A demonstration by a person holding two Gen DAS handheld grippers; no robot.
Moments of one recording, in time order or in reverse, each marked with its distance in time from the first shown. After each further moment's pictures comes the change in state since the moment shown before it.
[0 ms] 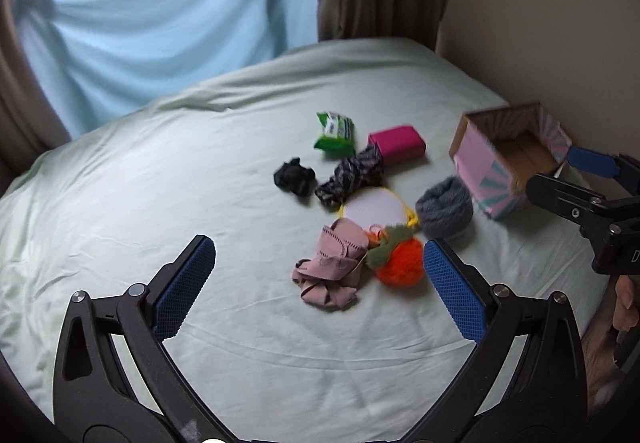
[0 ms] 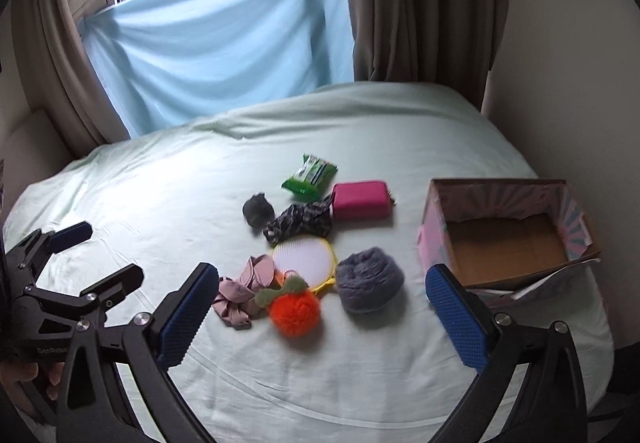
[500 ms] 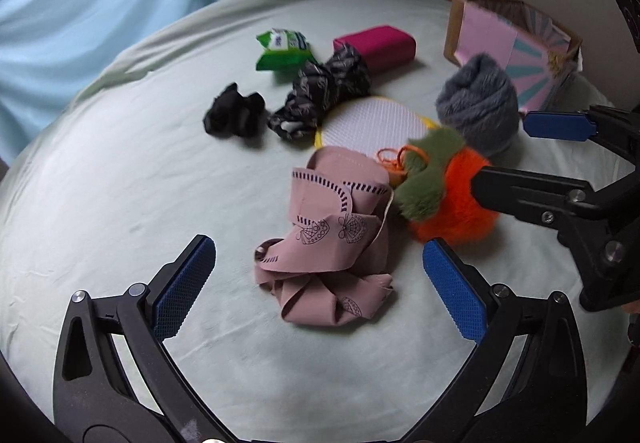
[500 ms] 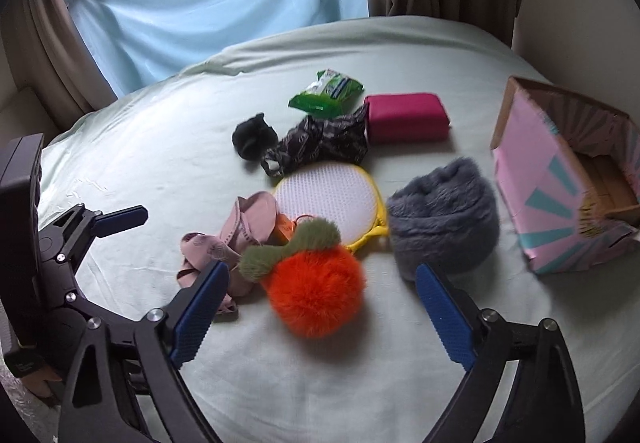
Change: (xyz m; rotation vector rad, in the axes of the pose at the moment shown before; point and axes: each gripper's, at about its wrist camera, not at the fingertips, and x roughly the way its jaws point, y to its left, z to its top) left arm 0.156 -0.005 -0.066 0.208 0.067 -0.129; right arm 0.141 0.021 -0.074 0.024 0.094 0.035
